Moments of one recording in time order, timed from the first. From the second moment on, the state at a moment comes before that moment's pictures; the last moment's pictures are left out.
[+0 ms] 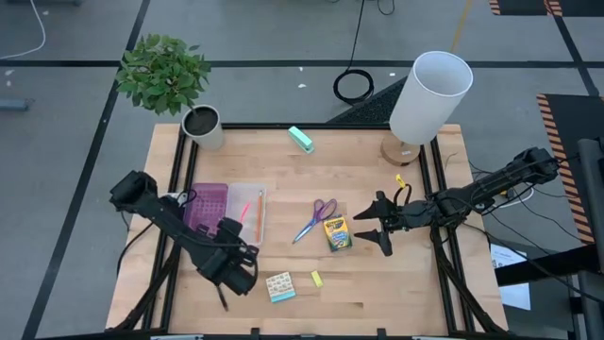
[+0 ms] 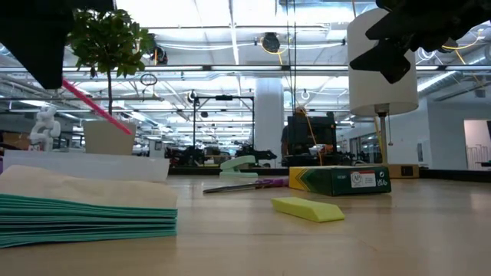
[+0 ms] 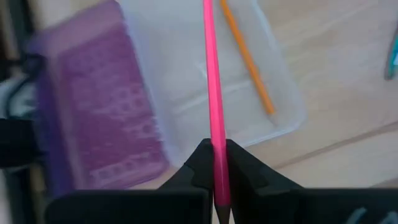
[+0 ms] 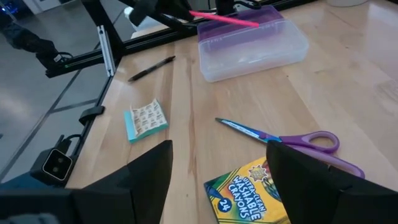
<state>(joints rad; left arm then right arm) -0.63 1.74 1.34 -1.47 -0.38 -1.88 0.37 0.93 0.44 0.08 0.27 0.43</state>
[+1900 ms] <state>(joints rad) -0.28 1.74 1.24 -1.15 -0.32 -1.46 0.37 0.93 0.44 0.08 0.26 0.34</state>
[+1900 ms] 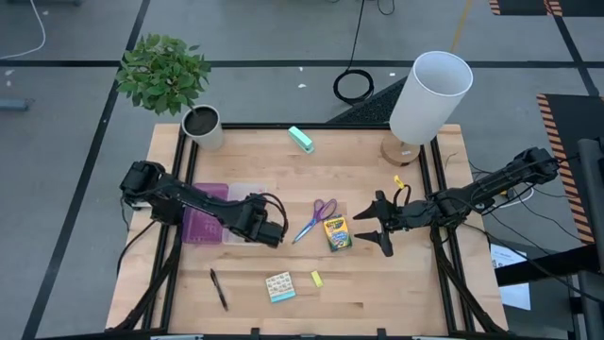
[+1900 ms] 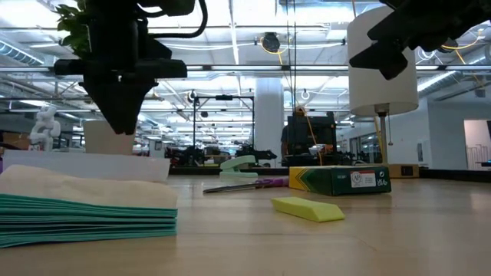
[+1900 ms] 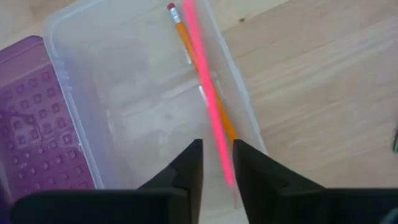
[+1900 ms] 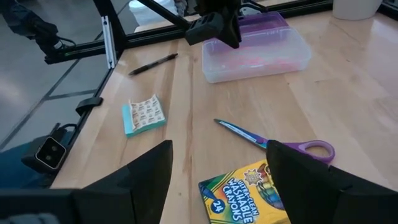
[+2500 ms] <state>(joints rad) -0.28 1.69 1.24 -0.97 -0.50 -1.11 0.29 0.93 0.44 0.17 0.27 0.30</state>
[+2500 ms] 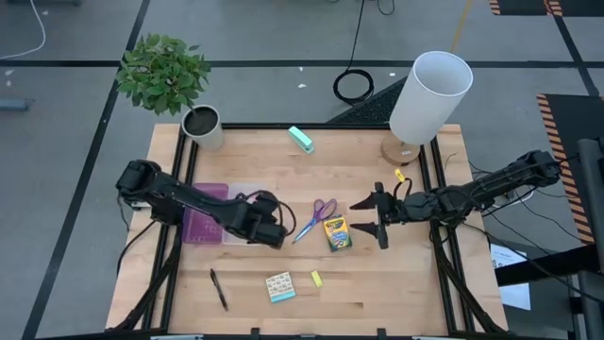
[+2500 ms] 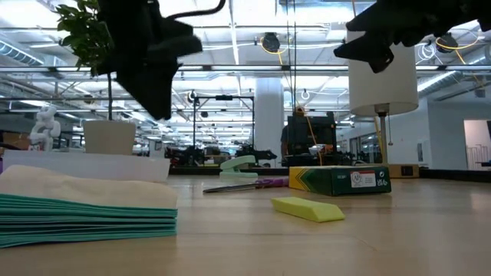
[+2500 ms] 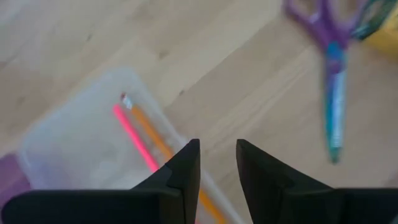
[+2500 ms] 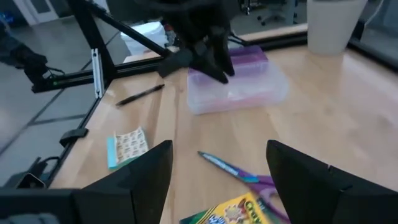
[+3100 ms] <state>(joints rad) -0.35 1.58 1.24 -0.72 -0.53 -0.81 0.41 1.05 0.44 0.13 0.37 0.52</state>
